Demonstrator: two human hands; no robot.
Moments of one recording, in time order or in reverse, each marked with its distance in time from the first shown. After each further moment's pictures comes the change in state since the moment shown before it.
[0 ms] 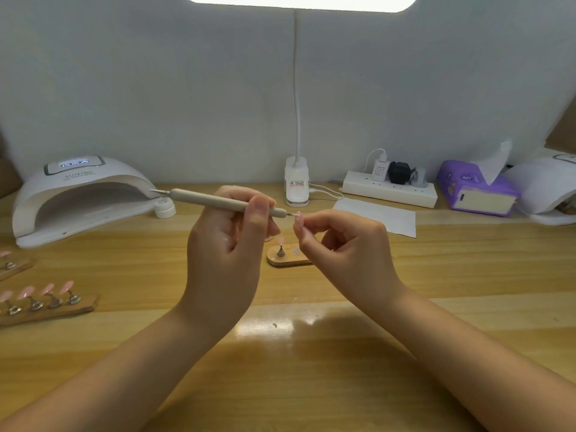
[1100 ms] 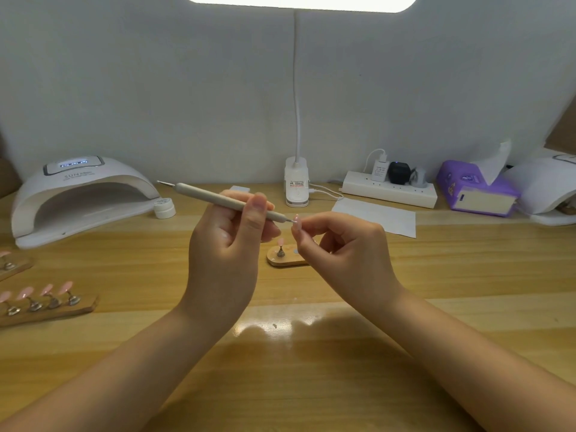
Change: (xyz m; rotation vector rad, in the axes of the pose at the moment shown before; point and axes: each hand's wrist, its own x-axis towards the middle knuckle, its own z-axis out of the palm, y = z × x) left_hand -0.001 -0.003 0.002 -0.083 0.016 -0.132; right_hand -0.001 -0.001 0.001 0.016 -0.014 0.016
